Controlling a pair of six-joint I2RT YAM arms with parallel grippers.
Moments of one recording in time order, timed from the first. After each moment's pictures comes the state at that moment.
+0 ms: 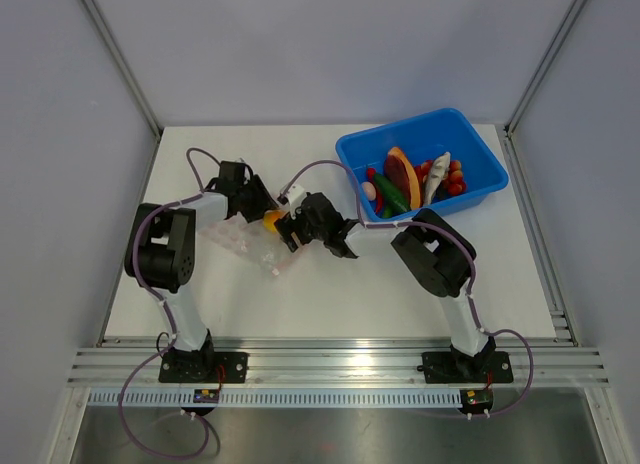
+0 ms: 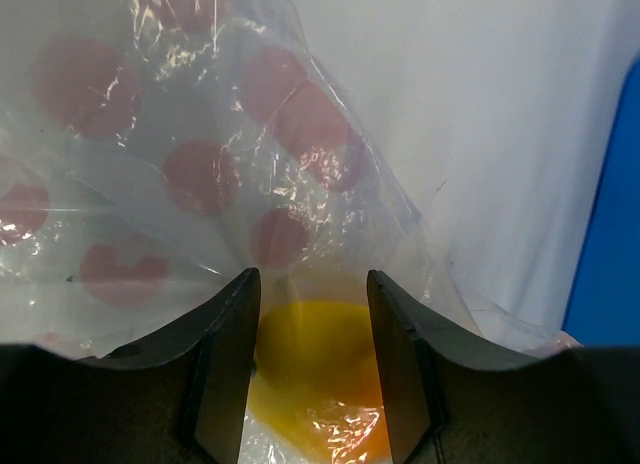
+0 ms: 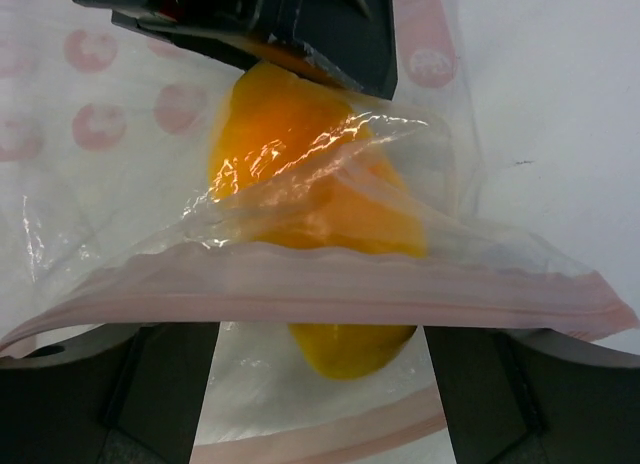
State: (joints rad) left arm -0.16 1.86 1.09 -0.10 0.22 -0.68; right arm 0.84 2.11 1.25 0.35 -0.03 -0.01
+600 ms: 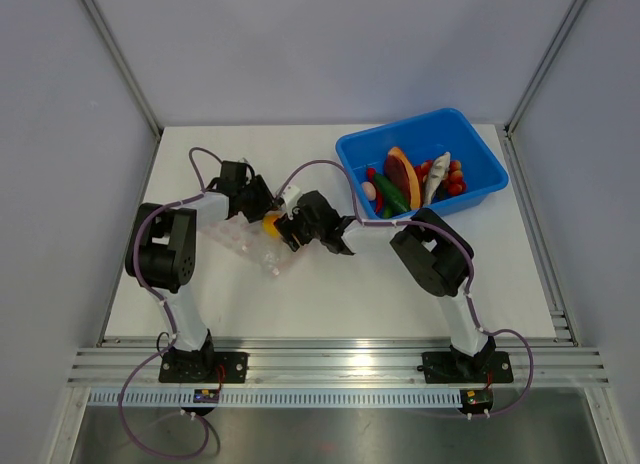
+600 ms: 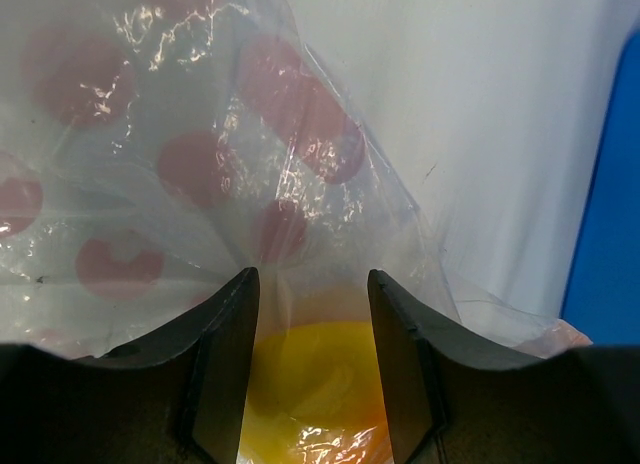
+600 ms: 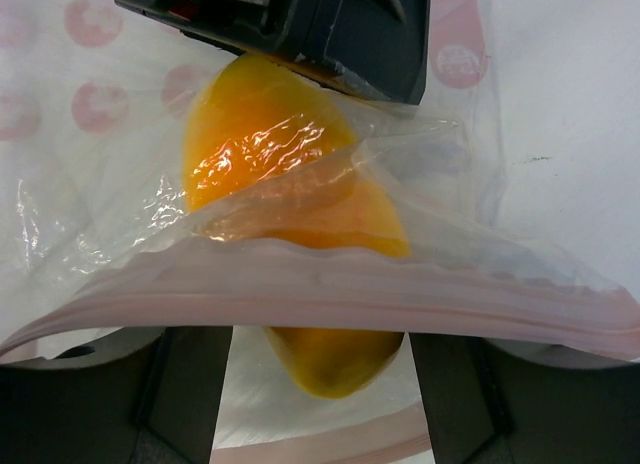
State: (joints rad) left arm -0.18 1.87 1.09 -0.10 0.26 -0.66; right arm 0.85 2.13 1.31 0.25 -0.05 -0.04
